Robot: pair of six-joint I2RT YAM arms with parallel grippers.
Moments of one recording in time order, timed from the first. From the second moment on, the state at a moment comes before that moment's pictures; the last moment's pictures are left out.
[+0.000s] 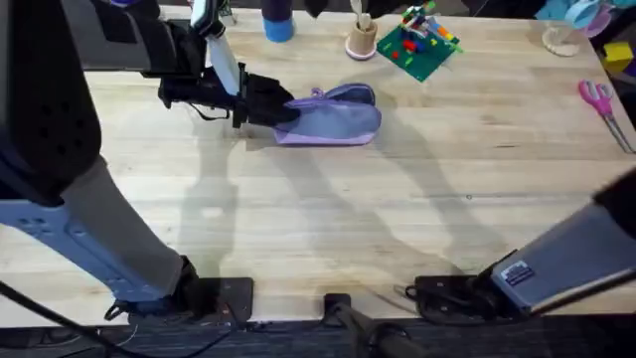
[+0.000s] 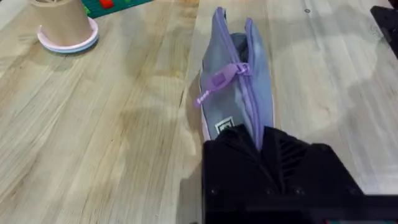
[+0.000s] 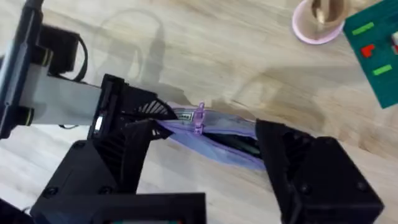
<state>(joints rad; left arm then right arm) 0.04 1.93 1.13 -0.68 1.22 1.34 0.48 1.85 2.04 -1.17 -0.11 0.23</state>
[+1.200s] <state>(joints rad) 0.04 1.93 1.13 -0.66 1.22 1.34 0.51 2.00 2.11 -1.27 -0.16 0.21</state>
